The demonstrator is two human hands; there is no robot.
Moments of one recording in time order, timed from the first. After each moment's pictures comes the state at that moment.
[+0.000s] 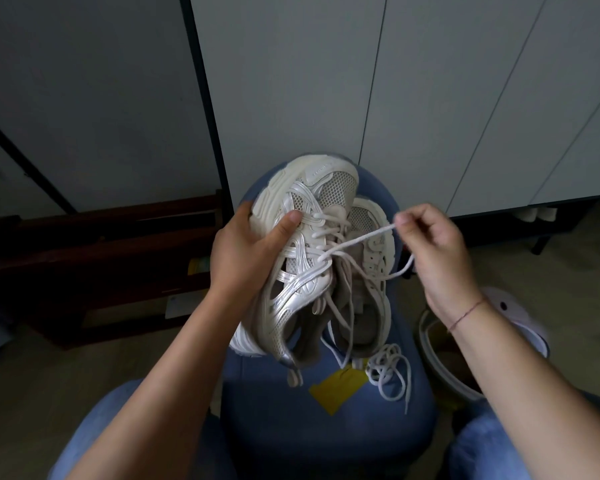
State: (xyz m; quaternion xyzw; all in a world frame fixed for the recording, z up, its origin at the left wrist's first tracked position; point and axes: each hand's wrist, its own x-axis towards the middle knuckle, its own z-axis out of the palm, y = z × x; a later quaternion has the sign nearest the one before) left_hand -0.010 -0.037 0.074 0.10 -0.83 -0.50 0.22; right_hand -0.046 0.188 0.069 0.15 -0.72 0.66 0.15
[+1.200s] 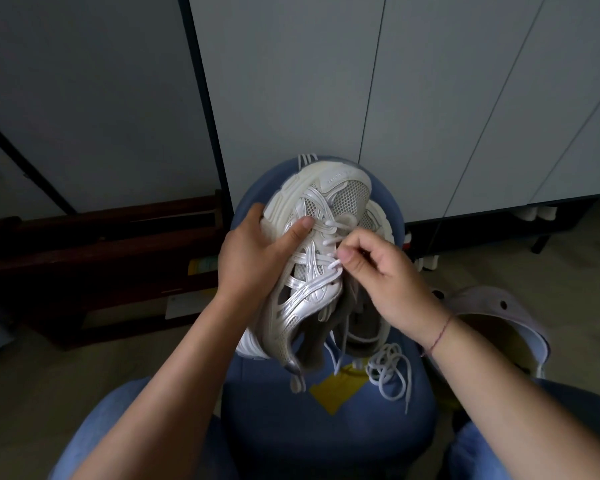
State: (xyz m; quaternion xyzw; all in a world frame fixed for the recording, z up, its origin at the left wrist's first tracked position) left_hand -0.007 -0.027 0.073 0.08 -0.85 -0.48 0.22; right_hand -0.023 0.157 0.061 0.31 -0.77 0.55 0.05
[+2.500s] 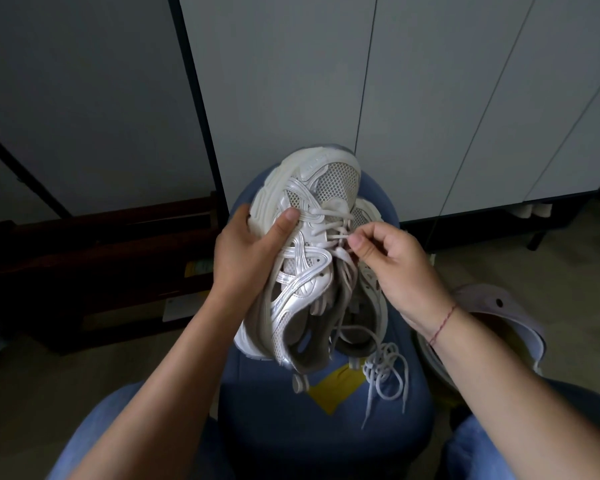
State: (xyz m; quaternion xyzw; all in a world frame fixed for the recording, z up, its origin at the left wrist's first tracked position) left_hand -0.005 -0.025 0.078 0.08 -0.77 -0.59 0.21; right_hand -0.026 0.165 0.073 0.19 -0.76 0.62 0.05
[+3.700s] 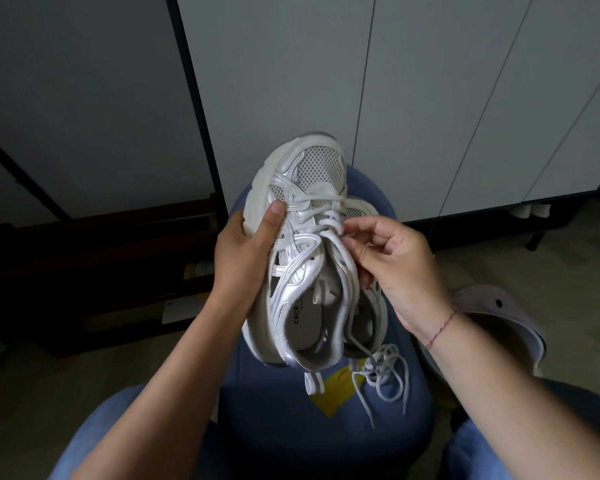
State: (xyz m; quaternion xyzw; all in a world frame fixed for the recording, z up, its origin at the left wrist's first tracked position) left_hand -0.005 -0.020 0.078 0.10 -0.70 -0.68 0.19; right_hand -0.014 0.157 0.084 0.17 -0.67 0.72 0.02
